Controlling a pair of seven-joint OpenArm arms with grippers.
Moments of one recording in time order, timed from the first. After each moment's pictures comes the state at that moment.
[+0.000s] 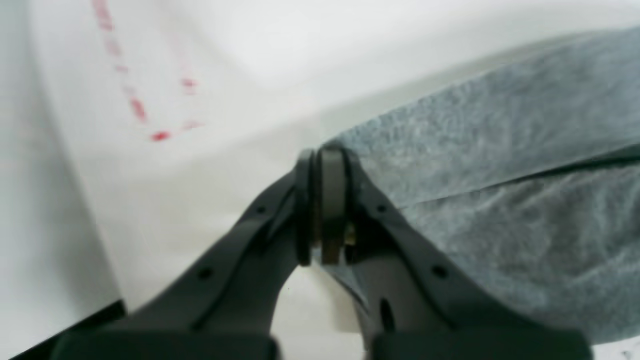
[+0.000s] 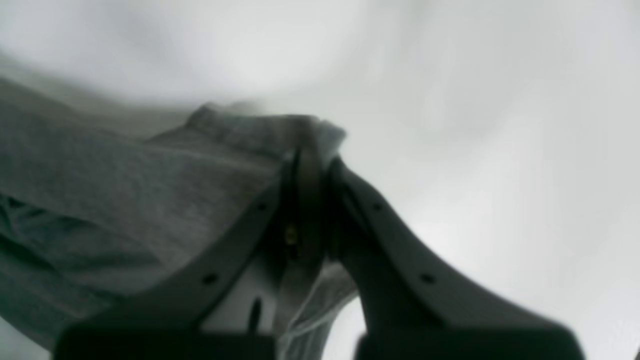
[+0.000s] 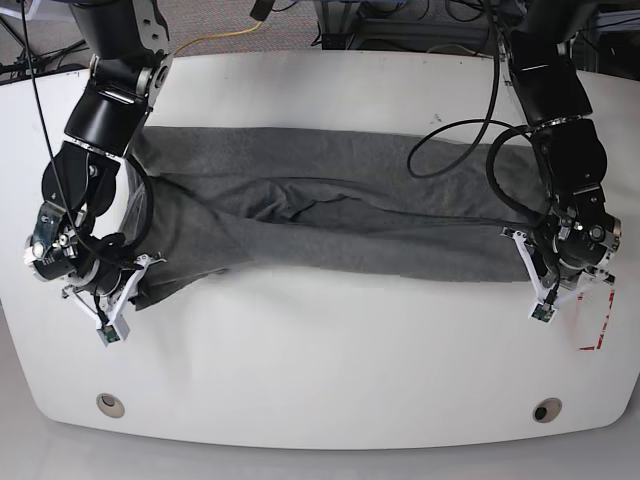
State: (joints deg) left arm -16.4 -13.2 -14.9 95.2 2.7 -36.8 70.6; right arm 22.8 15.4 21.6 83.3 18.1 40.9 -71.9
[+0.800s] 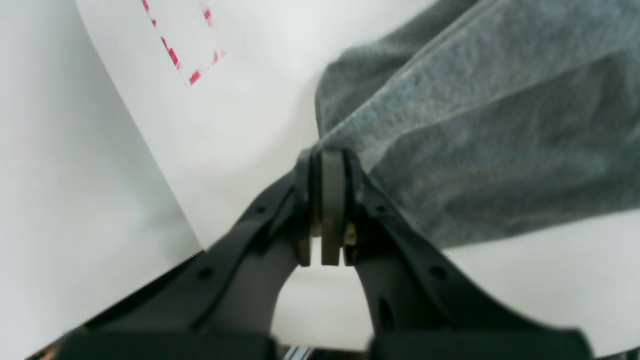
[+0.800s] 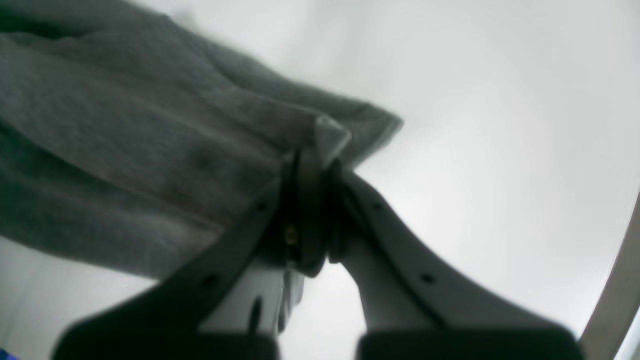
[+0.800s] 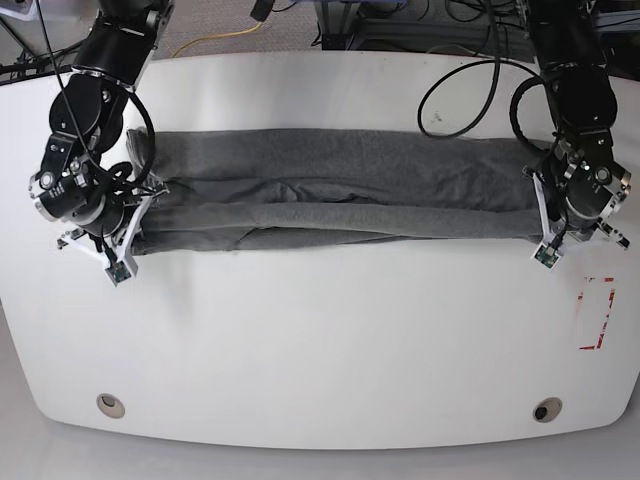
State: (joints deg) left arm -2.5 -19.4 -13.9 109.4 1.6 -42.9 76.3; right arm 5.8 15.3 21.6 104.3 18.6 41.1 -78.5
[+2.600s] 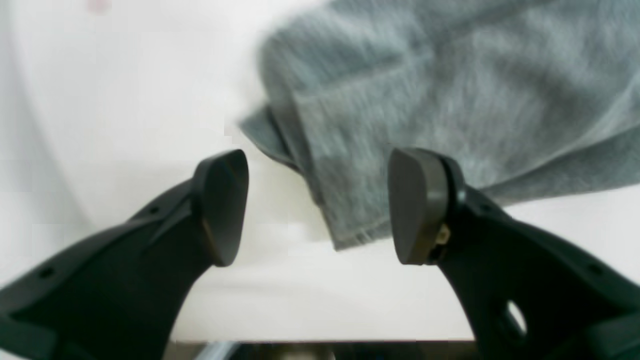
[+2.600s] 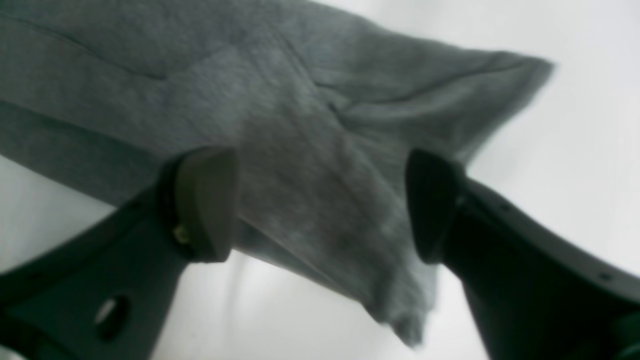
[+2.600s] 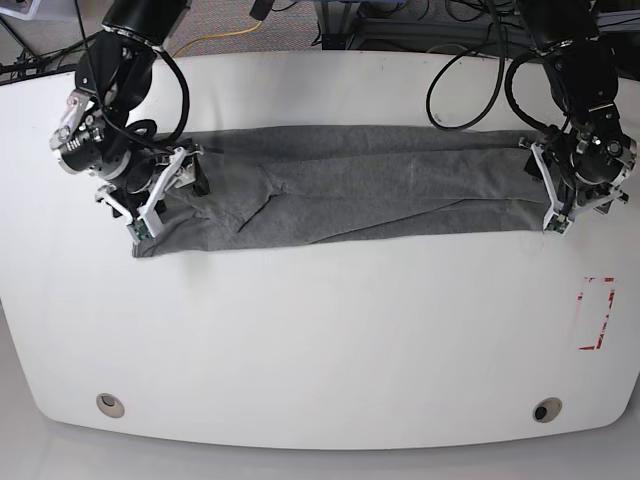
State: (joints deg) left arm 3.1 -15.1 -23.5 106.4 -4.4 -43.0 76.3; right arm -2.3 6.6 26.9 106.6 30.3 41.1 -78.4
